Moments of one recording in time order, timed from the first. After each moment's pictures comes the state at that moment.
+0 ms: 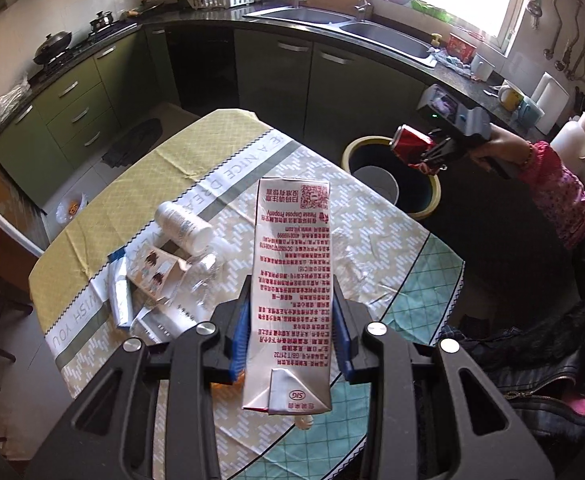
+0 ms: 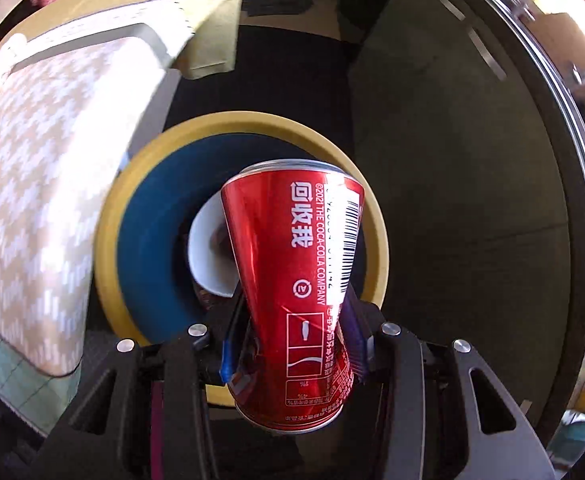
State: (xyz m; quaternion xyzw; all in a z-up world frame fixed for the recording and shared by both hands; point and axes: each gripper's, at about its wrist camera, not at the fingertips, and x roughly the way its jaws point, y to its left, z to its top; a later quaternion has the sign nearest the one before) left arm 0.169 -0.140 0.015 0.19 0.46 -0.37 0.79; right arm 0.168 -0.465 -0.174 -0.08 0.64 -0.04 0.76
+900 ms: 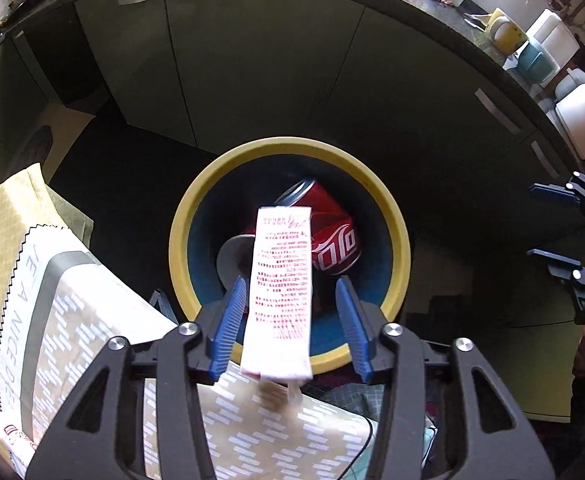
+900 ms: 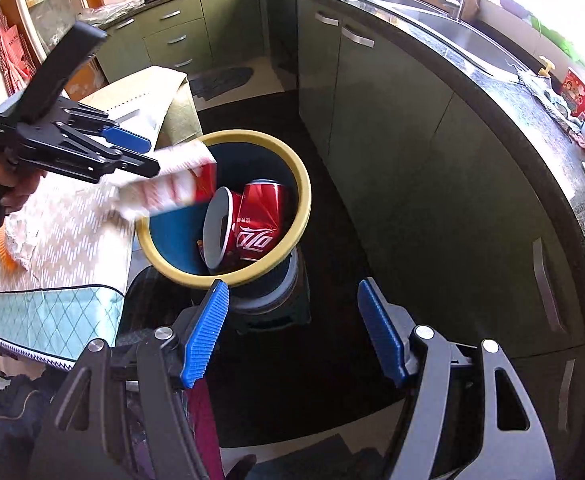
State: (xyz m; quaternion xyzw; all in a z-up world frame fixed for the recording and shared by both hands) left arm 0.235 -0.482 -0.131 0.26 0.53 -0.45 0.67; right arm -0.012 -0.501 -0.085 0.07 0.51 -0.09 0.85
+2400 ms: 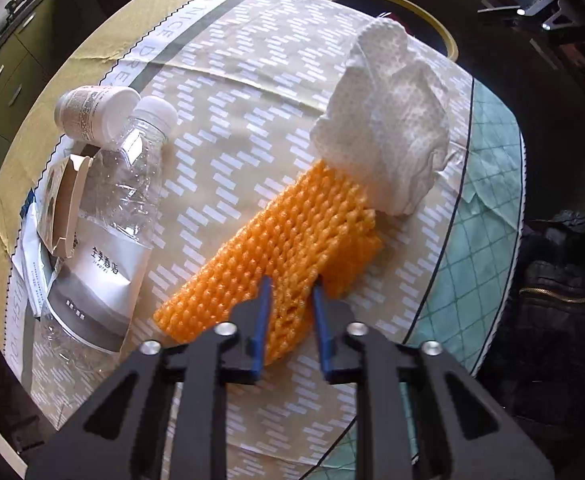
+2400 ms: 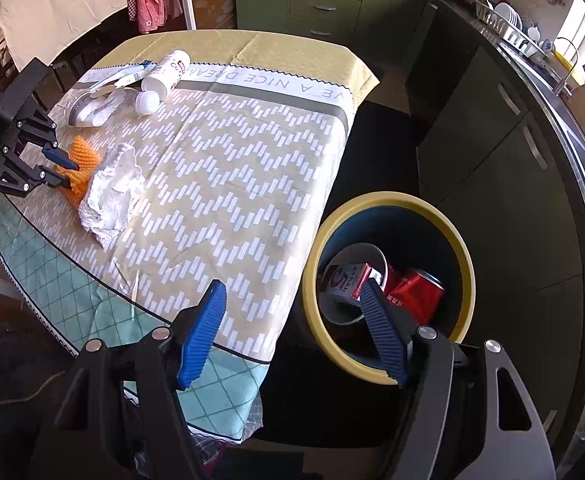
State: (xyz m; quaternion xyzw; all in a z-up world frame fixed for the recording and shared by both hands) left arm 0.185 -0.139 -0.149 0.31 0.56 -0.39 0.66; right arm 0.094 -0.310 -0.078 -0.10 0.55 0.10 0.82
